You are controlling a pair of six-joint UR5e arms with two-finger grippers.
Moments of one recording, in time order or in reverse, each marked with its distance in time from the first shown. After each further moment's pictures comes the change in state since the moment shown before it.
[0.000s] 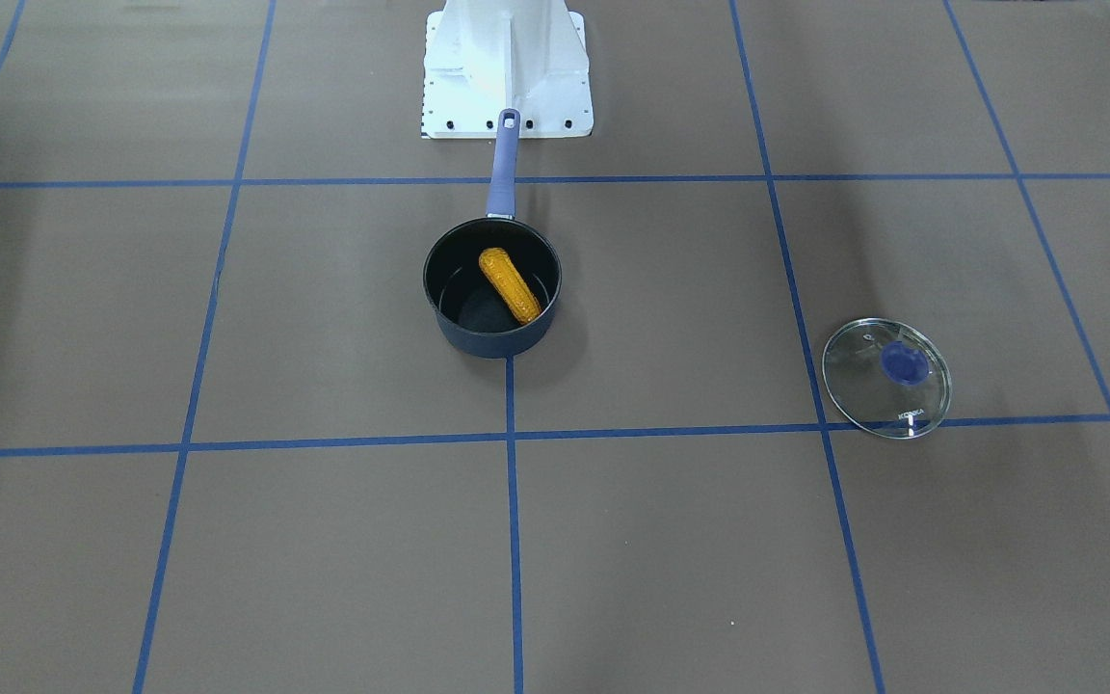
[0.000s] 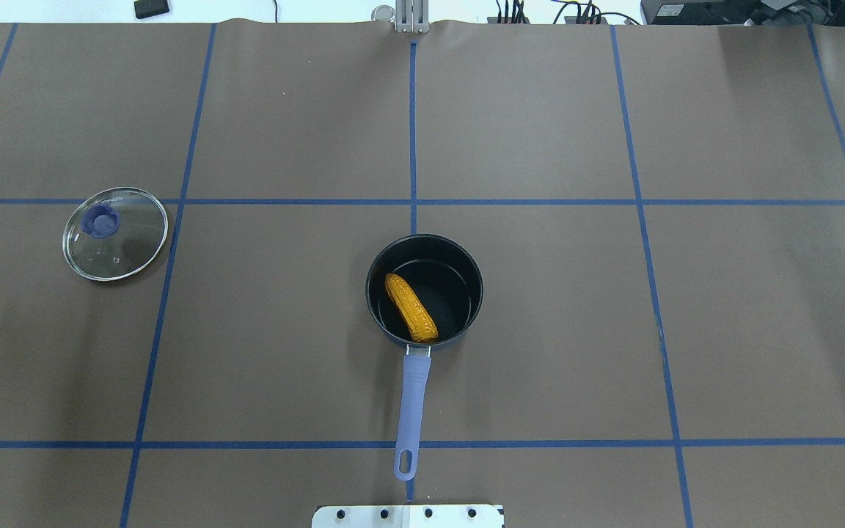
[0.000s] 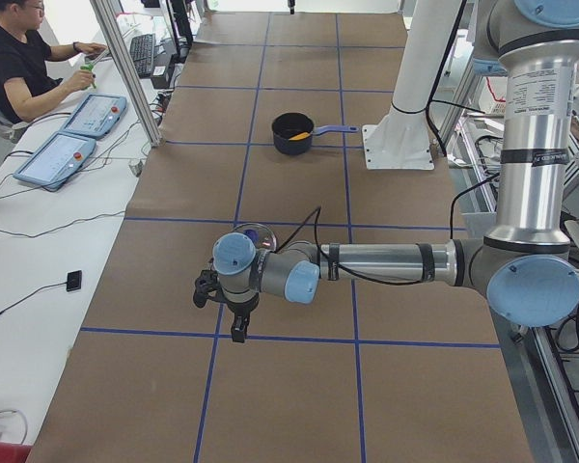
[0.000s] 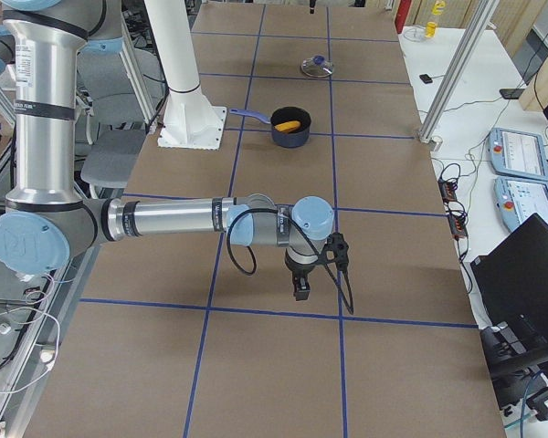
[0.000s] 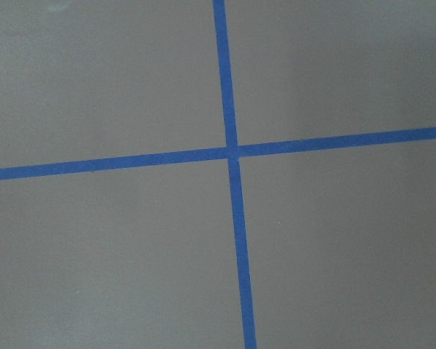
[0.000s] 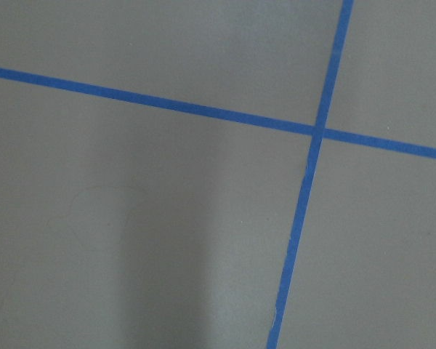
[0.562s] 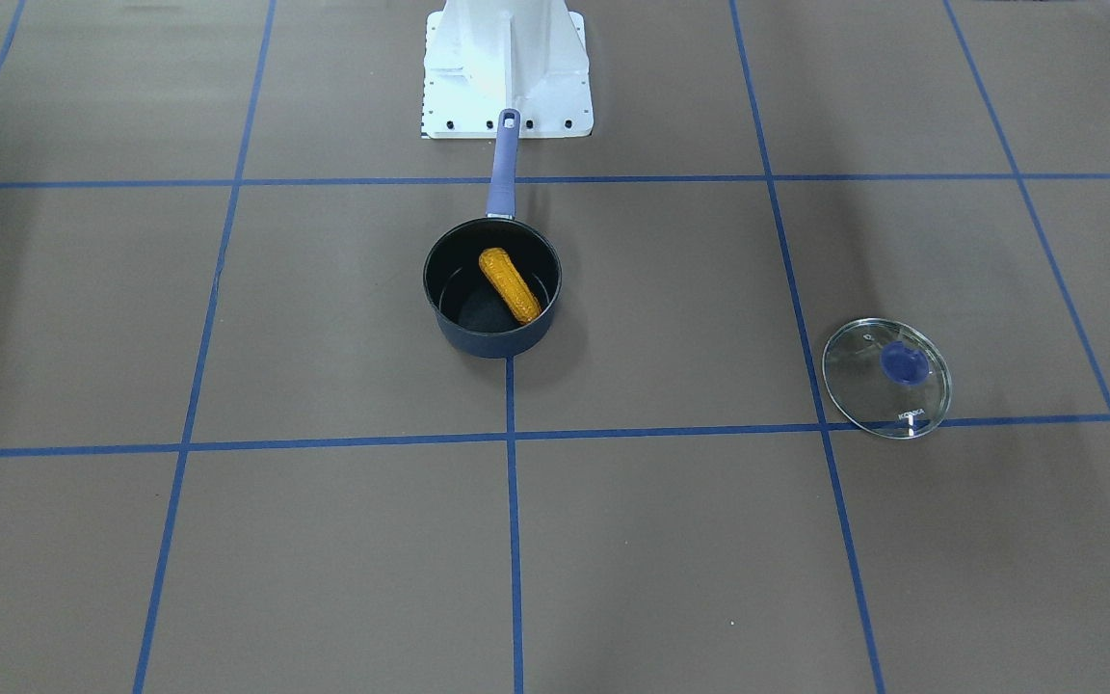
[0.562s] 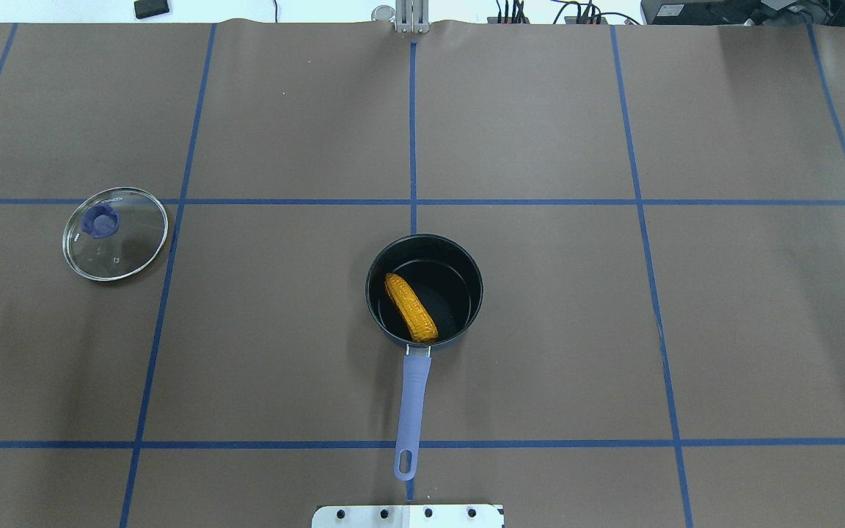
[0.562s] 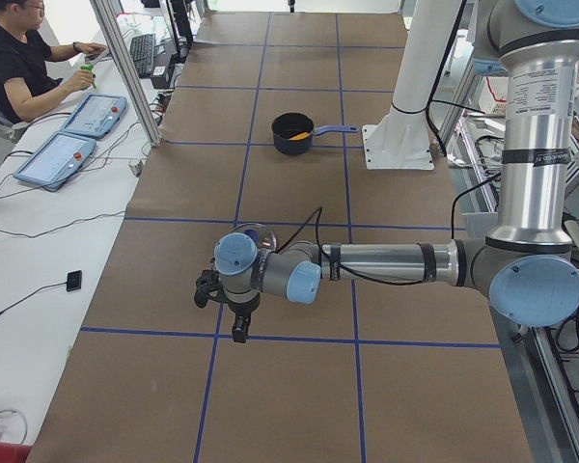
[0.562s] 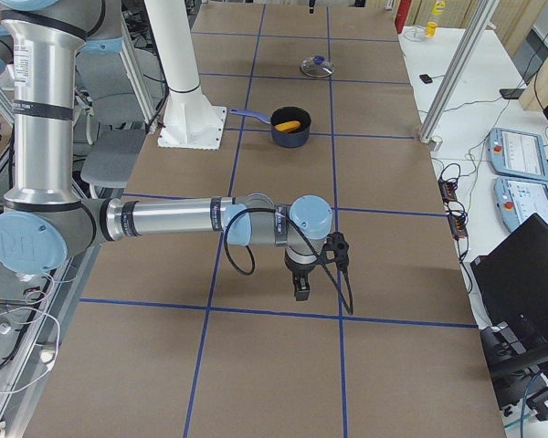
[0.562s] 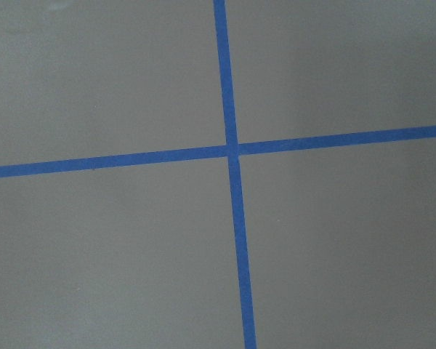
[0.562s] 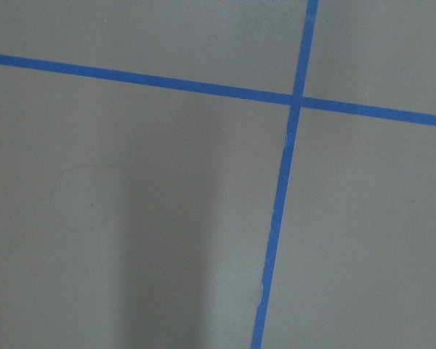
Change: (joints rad) left arm -0.002 0.006 -0.005 -0.001 -0.001 0.001; right arm 0.010 0.007 0.007 0.003 -0.006 0.005
